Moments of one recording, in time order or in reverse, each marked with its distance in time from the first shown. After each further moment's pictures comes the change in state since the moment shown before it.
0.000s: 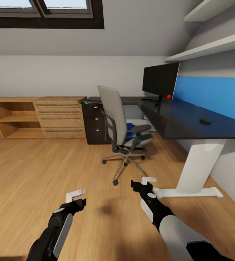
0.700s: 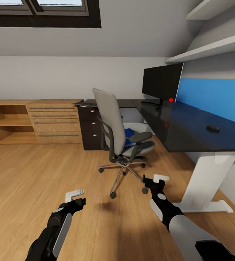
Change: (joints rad) left arm 0.000 0.004 0.004 -0.006 0.001 -0.002 -0.002; right arm -0.002 -0.086 -0.003 0.008 -0.003 -0.173 -0.059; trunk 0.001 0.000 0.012
